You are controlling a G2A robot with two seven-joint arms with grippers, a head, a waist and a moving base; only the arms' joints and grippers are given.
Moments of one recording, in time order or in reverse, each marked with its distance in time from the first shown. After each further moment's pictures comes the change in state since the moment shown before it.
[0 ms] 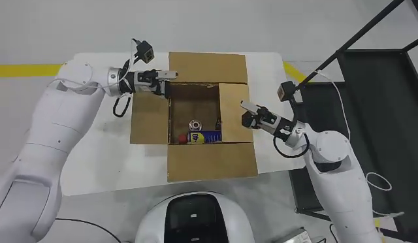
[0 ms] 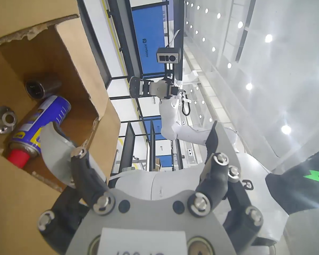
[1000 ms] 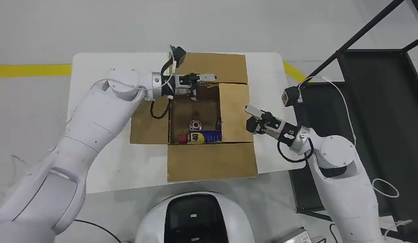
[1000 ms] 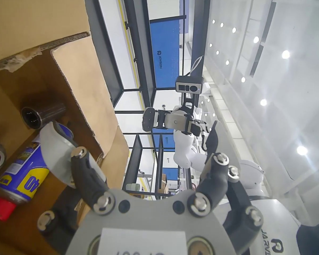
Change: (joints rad) left arm -0.013 -0.138 0.182 0.014 0.098 0.049 0.298; right arm -0.056 0.014 0.030 -0.037 -0.012 0.031 0.039
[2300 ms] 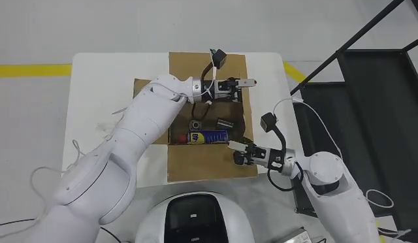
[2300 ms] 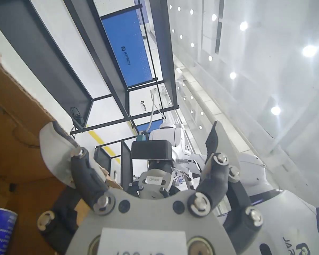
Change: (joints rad) left arm -0.081 -0.364 0.067 0.445 -0.184 -0.382 -0.081; right arm -0.122 0.034 -0.089 -0.052 0.001 -0.031 0.066
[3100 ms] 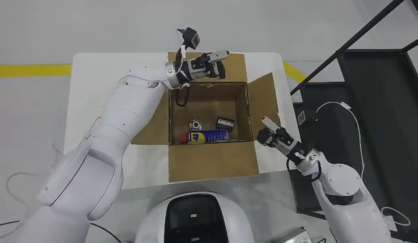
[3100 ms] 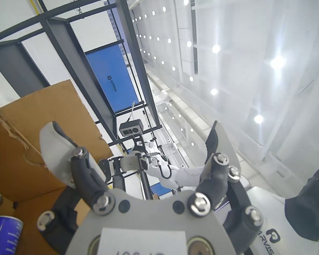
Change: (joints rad) left arm -0.004 0.111 -0.218 -0.046 -0.040 -0.033 -0.069; right arm -0.127 -0.007 0.138 0.026 0.086 -0.161 -0.367
